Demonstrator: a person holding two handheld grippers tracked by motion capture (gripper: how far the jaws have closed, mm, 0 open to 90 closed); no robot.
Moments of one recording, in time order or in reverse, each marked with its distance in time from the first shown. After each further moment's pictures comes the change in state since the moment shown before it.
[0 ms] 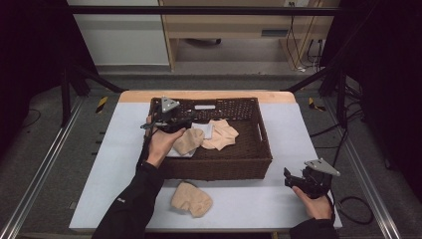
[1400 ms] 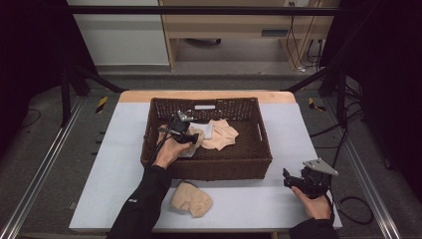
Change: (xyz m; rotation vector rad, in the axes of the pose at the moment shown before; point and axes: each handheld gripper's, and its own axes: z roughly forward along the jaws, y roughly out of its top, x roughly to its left) left arm -0.011 -0.043 0.044 0.330 -0.027 0.064; right arm 0.002 -0.001 0.002 0.014 0.002 -0.006
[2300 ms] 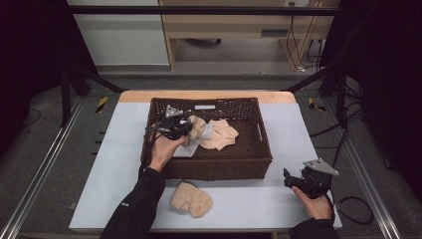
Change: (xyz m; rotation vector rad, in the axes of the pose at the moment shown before) left arm 0.011 0.005 -0.035 -0.210 -0.092 -0.108; right arm -0.001 0.000 0.000 0.001 -0.004 -0.001
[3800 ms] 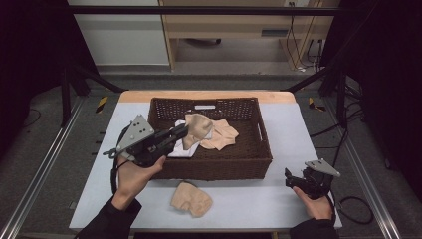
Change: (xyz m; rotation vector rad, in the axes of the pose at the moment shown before) left arm -0.068 0.013 -0.170 -0.391 -0.230 0.186; right arm -0.002 0.000 -0.003 -0.010 -0.016 0.004
